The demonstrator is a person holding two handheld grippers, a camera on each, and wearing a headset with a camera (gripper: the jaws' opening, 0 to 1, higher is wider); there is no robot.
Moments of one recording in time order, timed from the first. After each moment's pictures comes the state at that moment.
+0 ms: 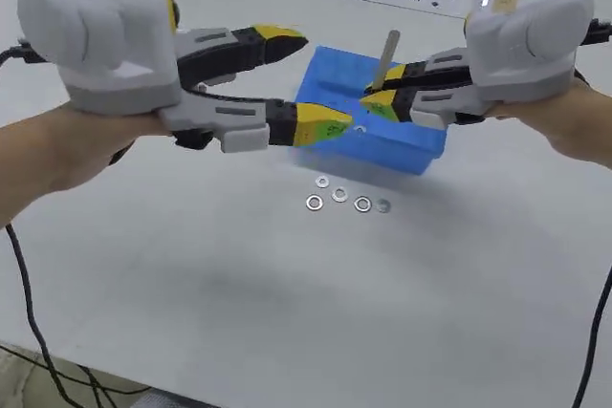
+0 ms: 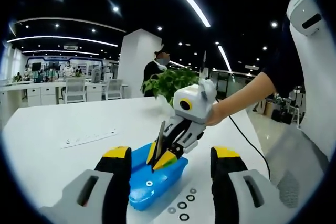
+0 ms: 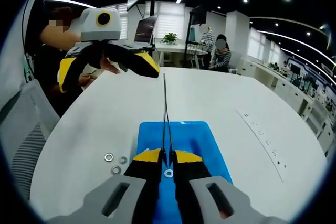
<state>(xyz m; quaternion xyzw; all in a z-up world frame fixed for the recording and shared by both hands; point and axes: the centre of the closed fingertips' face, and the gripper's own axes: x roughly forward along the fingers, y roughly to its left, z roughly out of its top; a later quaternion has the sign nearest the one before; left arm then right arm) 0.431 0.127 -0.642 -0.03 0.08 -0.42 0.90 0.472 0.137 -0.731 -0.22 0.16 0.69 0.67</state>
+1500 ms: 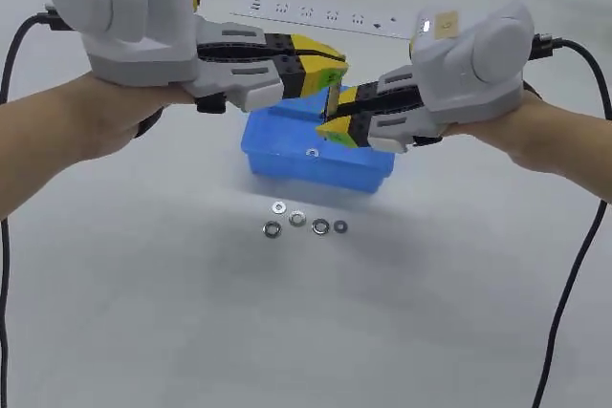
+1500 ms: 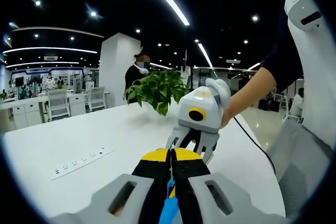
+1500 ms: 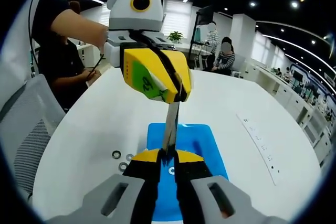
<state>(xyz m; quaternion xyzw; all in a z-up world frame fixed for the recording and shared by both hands) 0.456 0.098 -0.621 0.02 0.06 -0.48 0.87 0.455 0.127 -0.713 -0.25 0.14 0.69 0.66</state>
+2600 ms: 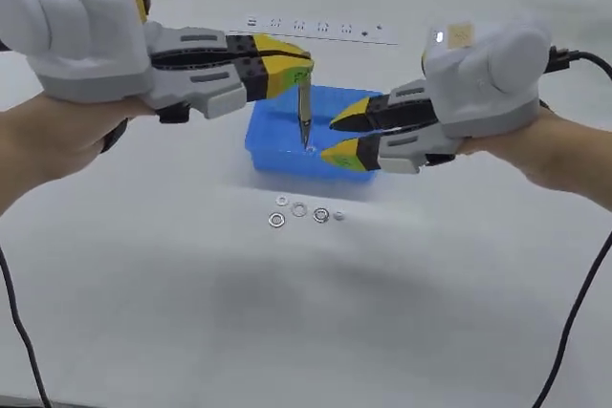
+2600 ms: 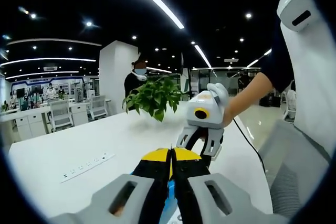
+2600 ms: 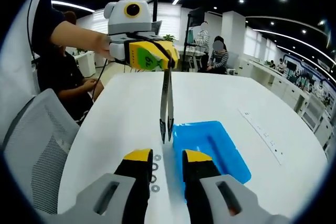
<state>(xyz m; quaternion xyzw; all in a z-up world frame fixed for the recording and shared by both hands) 0.399 0.104 -0.595 0.04 0.02 -0.48 0.88 0.410 0.100 -0.699 -0.21 0.17 0.68 0.68</state>
